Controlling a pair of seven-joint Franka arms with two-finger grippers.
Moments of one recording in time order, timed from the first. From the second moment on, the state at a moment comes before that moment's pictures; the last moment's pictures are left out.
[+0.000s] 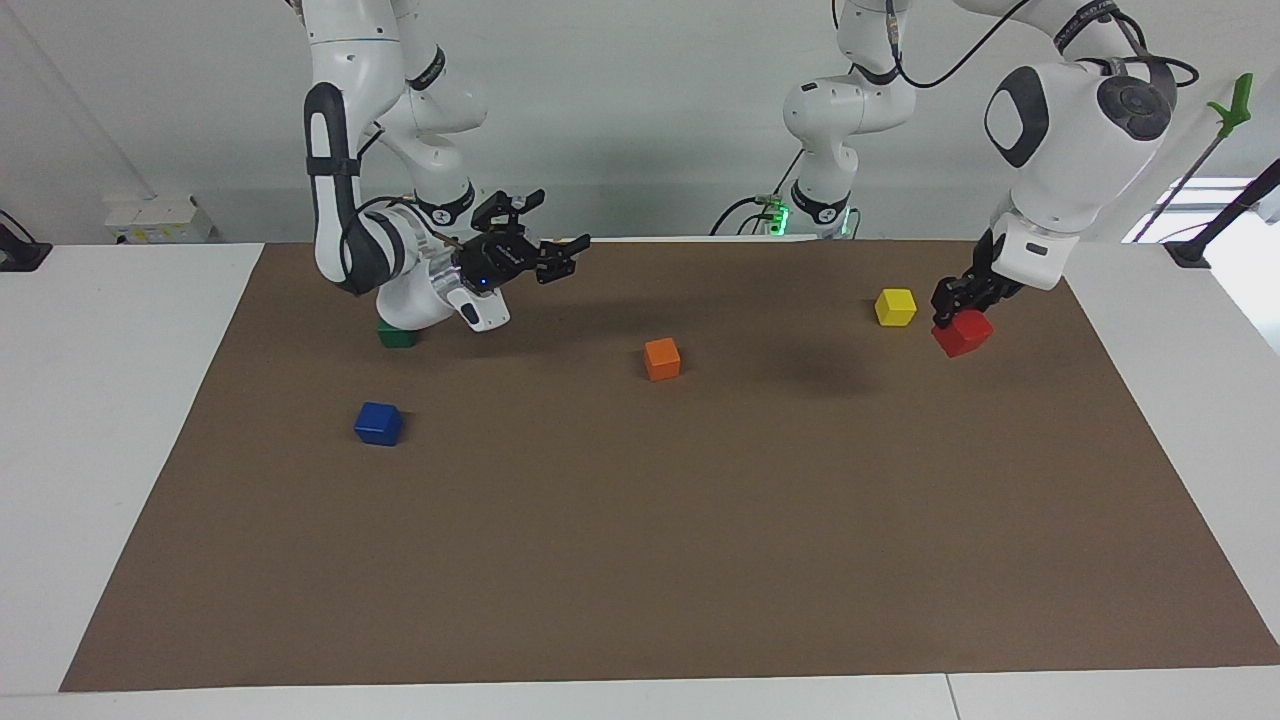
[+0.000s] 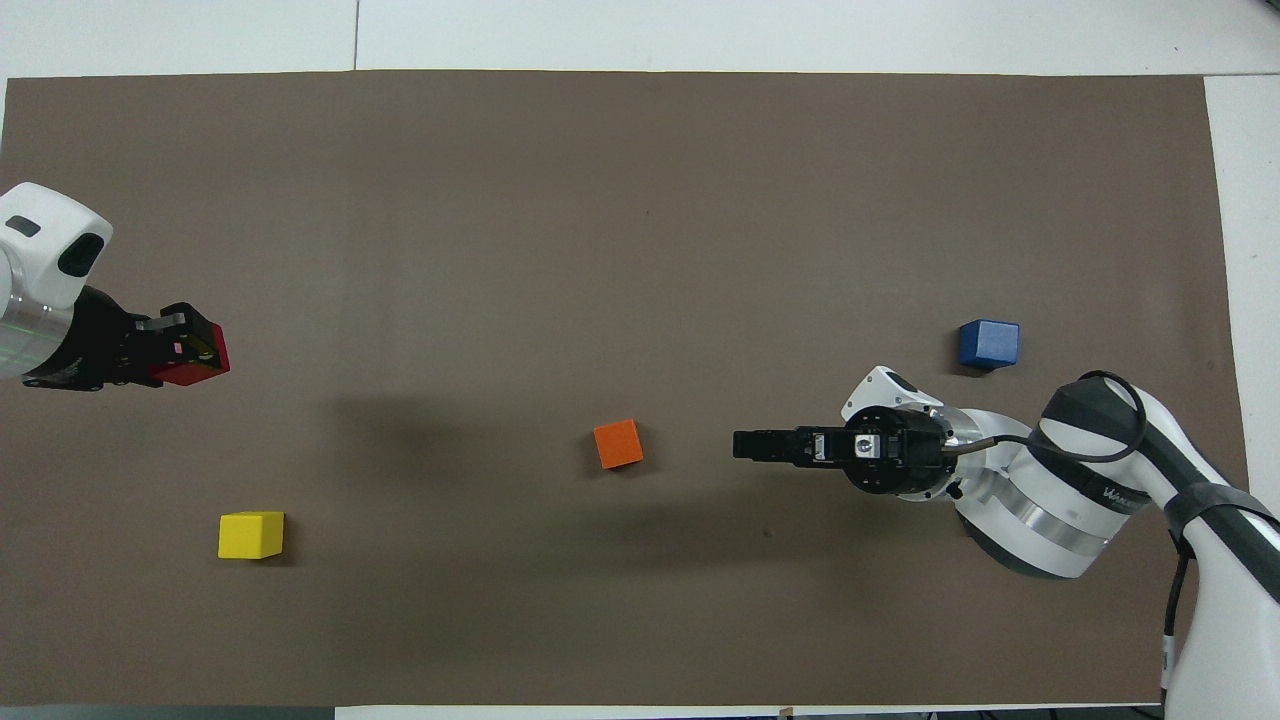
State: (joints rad) left arm 0.10 -0.06 -0.14 -1.90 -0.05 1.74 -0.24; right arm 0.13 0.10 0.02 -2.49 2.10 1.14 -0.94
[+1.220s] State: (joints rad) left arm 0.02 -0.11 -0.12 -1.75 -0.24 1.47 -0.83; right arm 0.21 0.12 0.02 -2.44 2.16 1.24 -0.94
